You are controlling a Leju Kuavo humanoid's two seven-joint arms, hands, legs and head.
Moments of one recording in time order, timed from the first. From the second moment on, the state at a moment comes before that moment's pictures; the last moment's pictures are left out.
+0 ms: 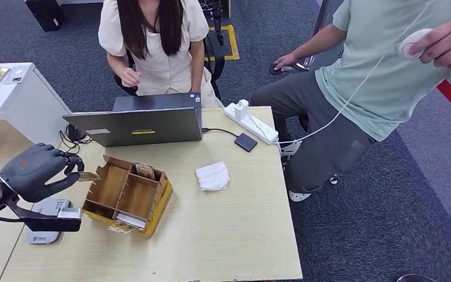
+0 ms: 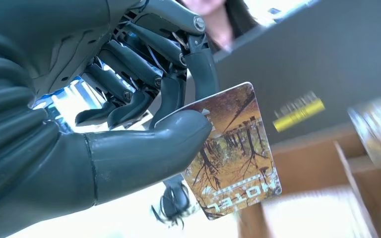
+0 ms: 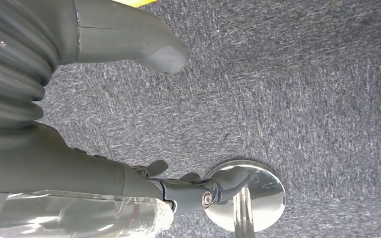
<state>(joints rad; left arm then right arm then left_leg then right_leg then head) -0.38 1.00 -0.51 -1.77 -0.74 -0.23 -0.07 -0.05 0.07 -1.33 -0.49 1.02 -0.17 -0.56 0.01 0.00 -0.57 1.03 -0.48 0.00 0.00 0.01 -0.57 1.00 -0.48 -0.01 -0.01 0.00</state>
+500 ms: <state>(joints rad) -0.73 0.67 -0.46 -1.51 -0.67 -0.15 -0.06 -0.11 0.07 -1.28 -0.48 1.04 -0.19 -0.56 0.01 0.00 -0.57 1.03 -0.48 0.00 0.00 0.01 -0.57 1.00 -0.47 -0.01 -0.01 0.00</state>
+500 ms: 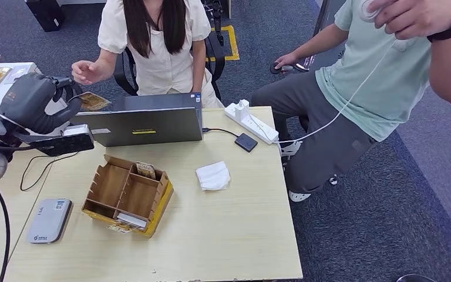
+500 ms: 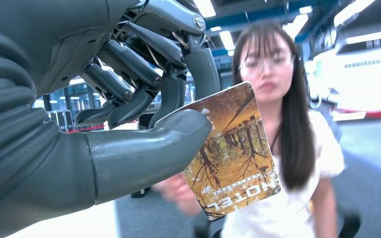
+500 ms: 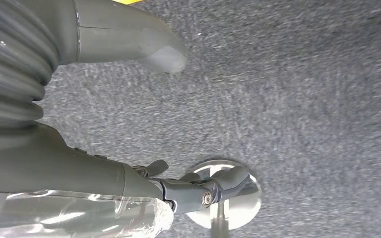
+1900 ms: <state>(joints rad) -0.86 0.33 -0.50 -1.24 -0.91 0.09 0.06 -0.11 0.05 -1.11 -0.44 0.96 -0.22 -0.50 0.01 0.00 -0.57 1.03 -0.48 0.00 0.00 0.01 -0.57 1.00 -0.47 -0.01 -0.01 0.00</state>
